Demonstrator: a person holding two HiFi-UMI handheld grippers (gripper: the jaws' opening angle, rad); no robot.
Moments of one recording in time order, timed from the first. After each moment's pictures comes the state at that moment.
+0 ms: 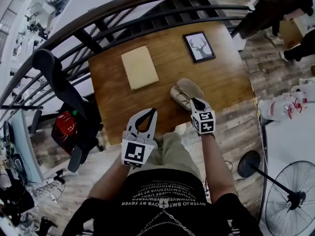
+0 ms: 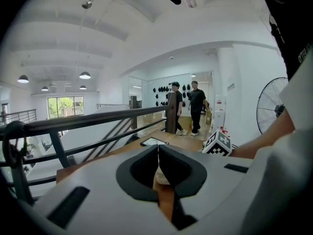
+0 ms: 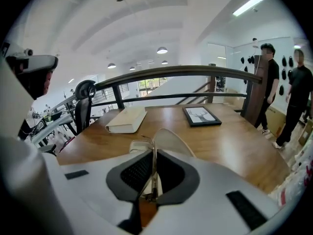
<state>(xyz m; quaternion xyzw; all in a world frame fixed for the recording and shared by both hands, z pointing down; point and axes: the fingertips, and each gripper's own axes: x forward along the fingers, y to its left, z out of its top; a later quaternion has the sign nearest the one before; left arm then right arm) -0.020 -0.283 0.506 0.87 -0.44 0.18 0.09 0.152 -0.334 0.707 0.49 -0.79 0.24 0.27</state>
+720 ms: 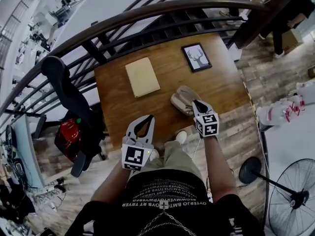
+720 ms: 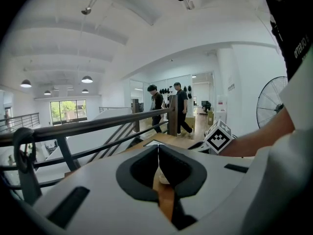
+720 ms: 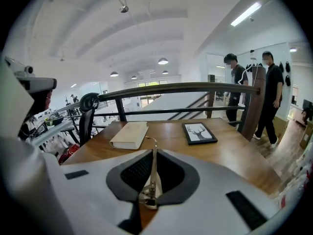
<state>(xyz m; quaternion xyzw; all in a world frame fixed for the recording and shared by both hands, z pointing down) -0.039 -0.262 0.481 0.87 -0.46 0.17 0.08 0.154 -0.339 0.640 0.50 -0.81 0.20 0.23</state>
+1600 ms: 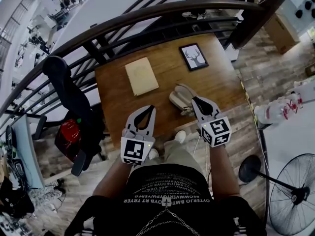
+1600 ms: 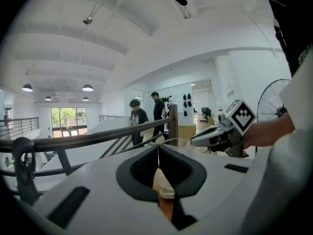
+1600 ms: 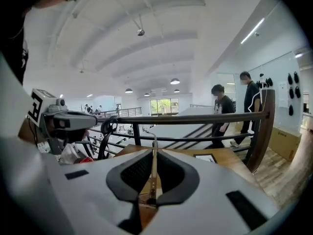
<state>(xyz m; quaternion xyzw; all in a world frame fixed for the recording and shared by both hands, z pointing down) -0.028 -0.270 0.428 0.88 -0.46 0.13 0.05 0.125 -0.304 0.481 0.46 -0.86 0.12 0.15</state>
